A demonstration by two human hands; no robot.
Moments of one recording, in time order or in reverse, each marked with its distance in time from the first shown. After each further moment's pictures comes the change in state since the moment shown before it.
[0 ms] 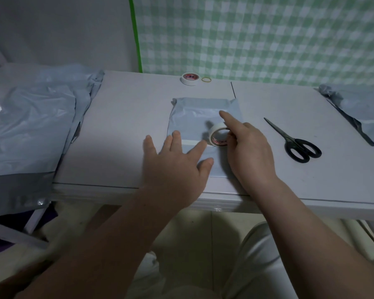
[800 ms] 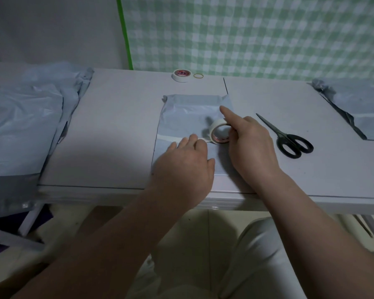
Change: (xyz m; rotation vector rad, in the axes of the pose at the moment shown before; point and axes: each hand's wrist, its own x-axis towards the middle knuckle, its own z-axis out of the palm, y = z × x) left_hand 0.009 0.028 -0.002 -0.162 0.041 0.090; right_hand 0.004 0.012 -0.015 0.006 -0.031 0.022
